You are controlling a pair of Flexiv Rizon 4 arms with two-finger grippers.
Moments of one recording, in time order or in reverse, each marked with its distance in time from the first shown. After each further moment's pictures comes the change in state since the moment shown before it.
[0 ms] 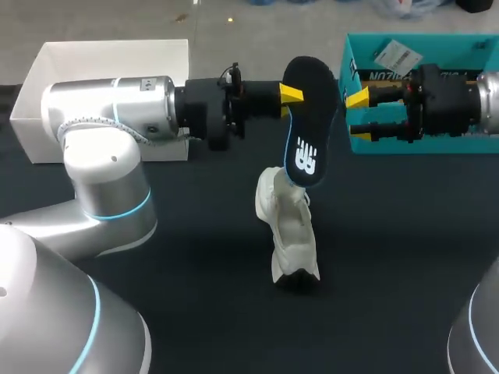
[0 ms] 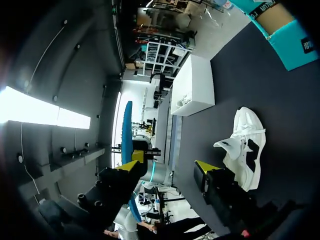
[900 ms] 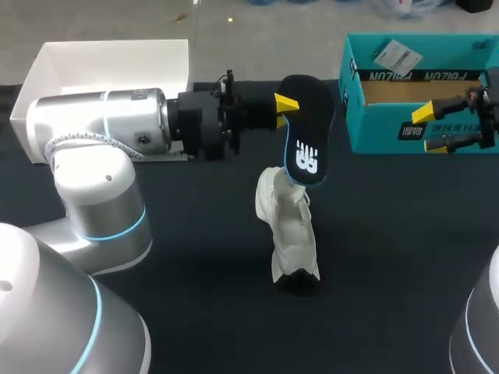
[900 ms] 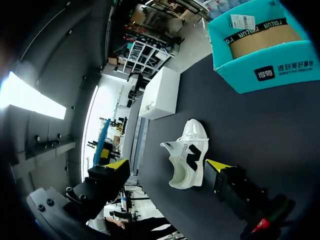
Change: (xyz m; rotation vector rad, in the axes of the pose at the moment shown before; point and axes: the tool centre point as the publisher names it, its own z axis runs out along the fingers) left arm 0.004 -0.023 -0.009 -0.055 0.013 -0.176; right arm -0.077 0.013 -0.116 -0.048 -0.276 -0.122
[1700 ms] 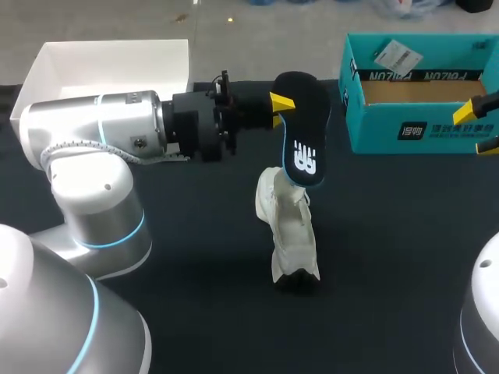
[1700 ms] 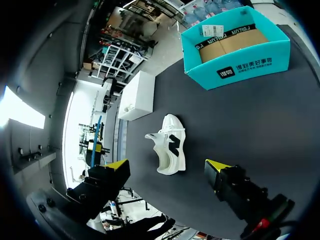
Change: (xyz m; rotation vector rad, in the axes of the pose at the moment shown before) left arm -0.004 0.000 -0.007 -0.035 -0.011 0.031; right arm 0.012 -0.030 -0.063 -0.005 -0.210 0.078
